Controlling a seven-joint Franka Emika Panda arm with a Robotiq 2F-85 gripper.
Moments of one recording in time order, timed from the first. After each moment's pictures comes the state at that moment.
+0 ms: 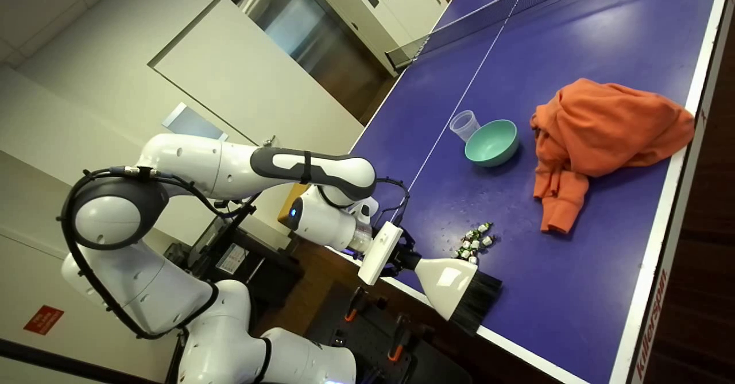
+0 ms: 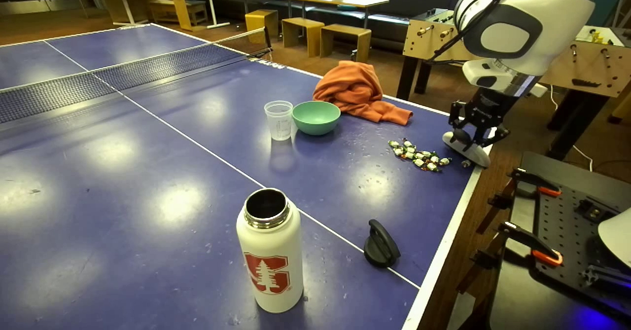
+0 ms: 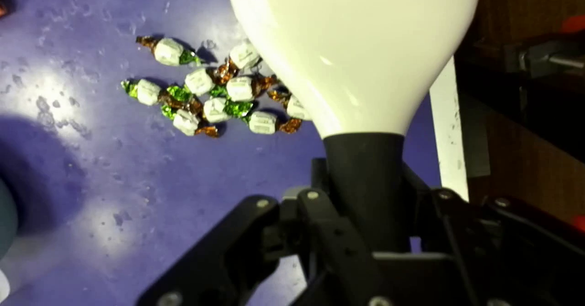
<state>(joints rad) -0.51 0.22 0.41 -2.51 2.61 3.43 2.20</state>
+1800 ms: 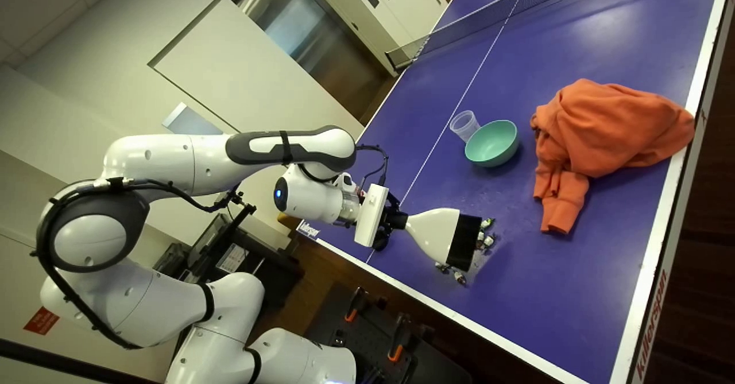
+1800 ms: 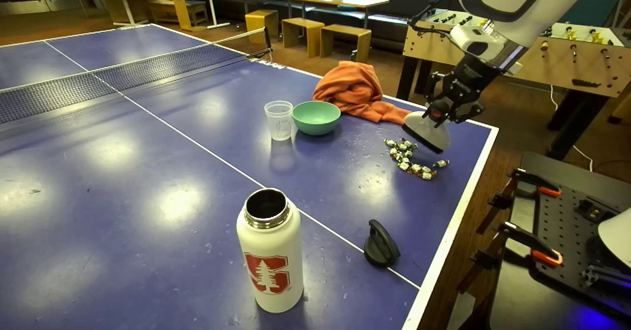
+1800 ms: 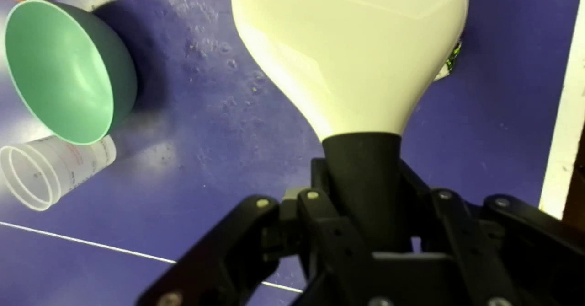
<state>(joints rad) -1.20 0.22 1.18 -2.43 2.61 3.45 2.09</state>
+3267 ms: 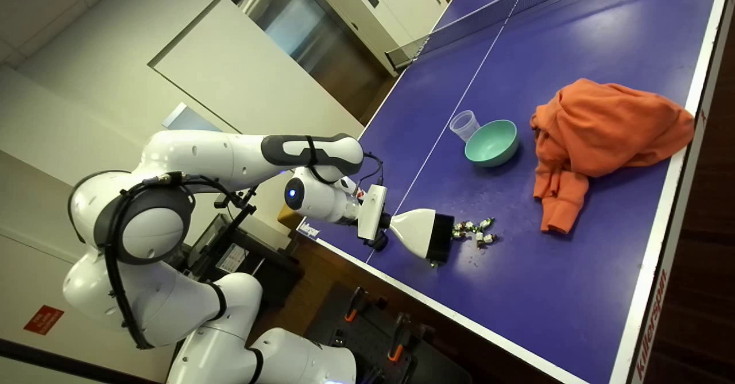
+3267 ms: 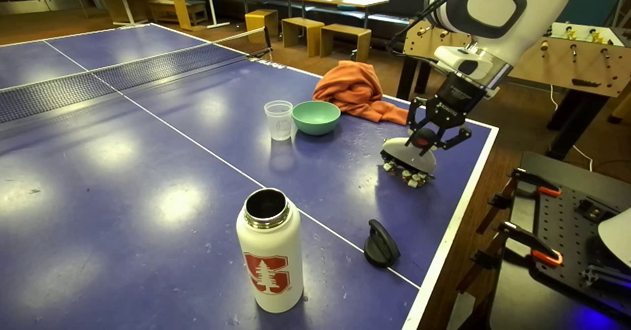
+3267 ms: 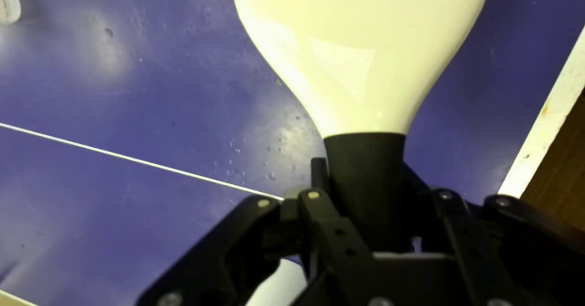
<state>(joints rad) -1.08 0.44 1.19 -2.39 2.61 3.45 1.99</state>
